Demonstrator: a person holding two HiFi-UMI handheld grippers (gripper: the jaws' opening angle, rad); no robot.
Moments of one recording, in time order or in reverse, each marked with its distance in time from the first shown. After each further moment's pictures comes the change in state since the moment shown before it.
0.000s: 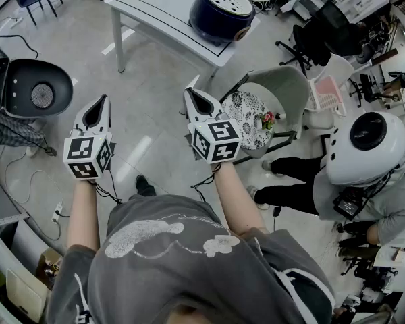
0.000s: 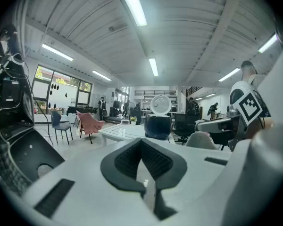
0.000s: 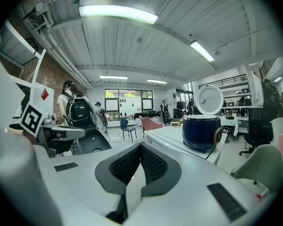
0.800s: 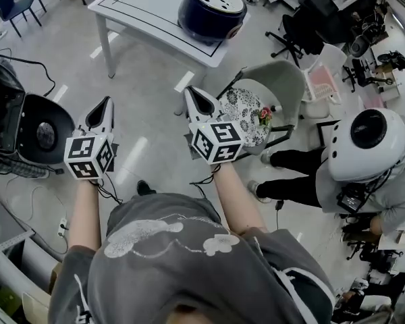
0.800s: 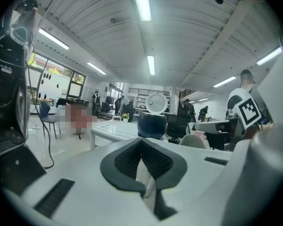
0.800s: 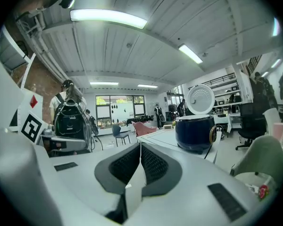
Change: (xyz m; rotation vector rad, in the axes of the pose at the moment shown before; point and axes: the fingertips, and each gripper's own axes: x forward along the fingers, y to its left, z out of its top) left arm 0.057 0.006 -0.003 -0.059 0.022 -0.107; right arm 0.028 -0.027 0.010 0.073 -0.072 -0.079
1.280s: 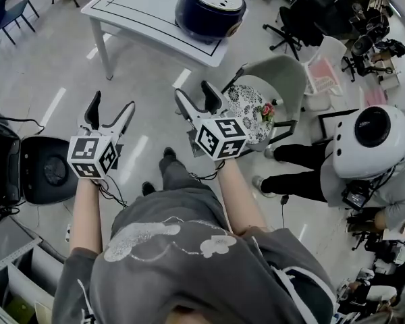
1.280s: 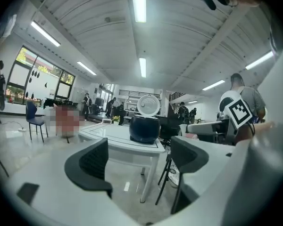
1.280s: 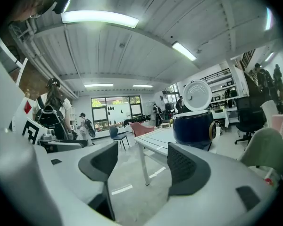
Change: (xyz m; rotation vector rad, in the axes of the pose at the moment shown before) left arm 0.040 -0.003 0.007 0.028 -0.038 -0.140; right arm 0.028 -0.020 -0.004 0.068 -0.002 -0.031
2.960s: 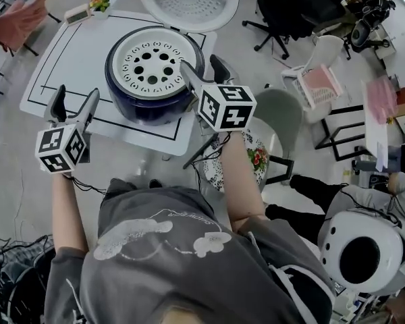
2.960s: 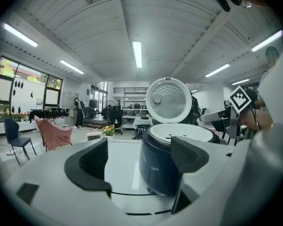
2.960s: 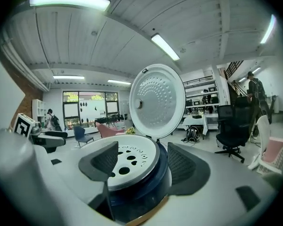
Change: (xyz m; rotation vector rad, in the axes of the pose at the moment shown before) left arm 0.454 0.084 0.107 0.130 0.060 -0.021; right arm 0.236 -0.402 0.140 -0.002 0.026 -0.277
